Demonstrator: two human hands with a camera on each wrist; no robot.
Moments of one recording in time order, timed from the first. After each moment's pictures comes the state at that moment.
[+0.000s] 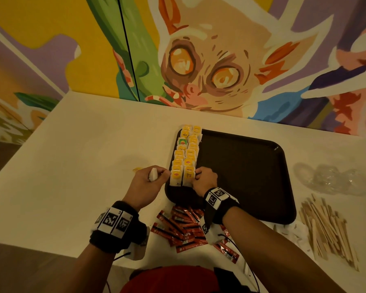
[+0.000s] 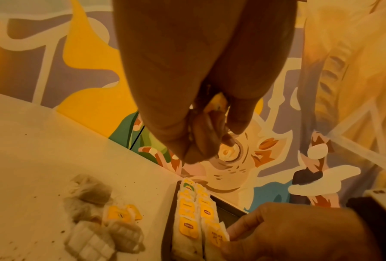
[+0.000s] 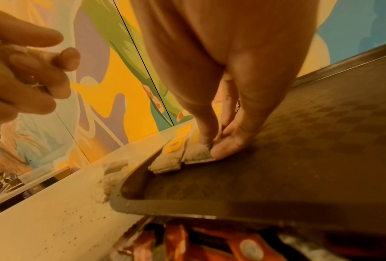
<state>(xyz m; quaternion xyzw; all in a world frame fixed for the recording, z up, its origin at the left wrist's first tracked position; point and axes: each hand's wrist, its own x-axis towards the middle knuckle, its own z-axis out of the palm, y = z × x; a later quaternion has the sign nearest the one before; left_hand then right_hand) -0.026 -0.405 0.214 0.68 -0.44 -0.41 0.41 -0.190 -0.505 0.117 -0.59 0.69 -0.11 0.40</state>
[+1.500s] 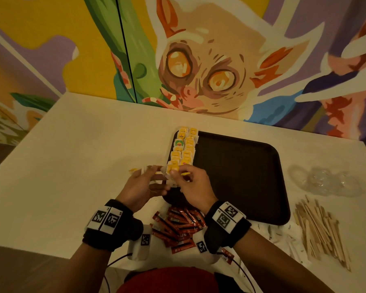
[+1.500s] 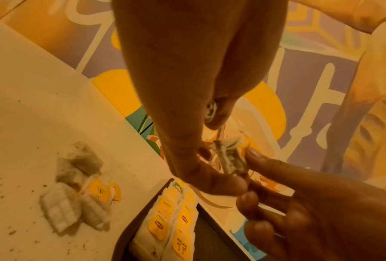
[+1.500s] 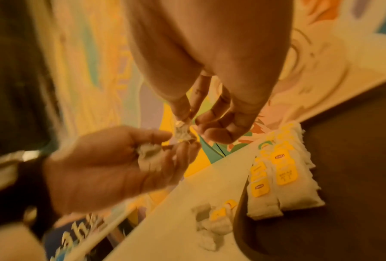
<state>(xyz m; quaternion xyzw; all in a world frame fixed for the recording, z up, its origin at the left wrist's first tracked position) -0.027 -0.406 0.226 0.57 -0.20 -0.63 0.48 -0.183 -0.450 0.199 -0.64 0.49 -0.32 0.50</state>
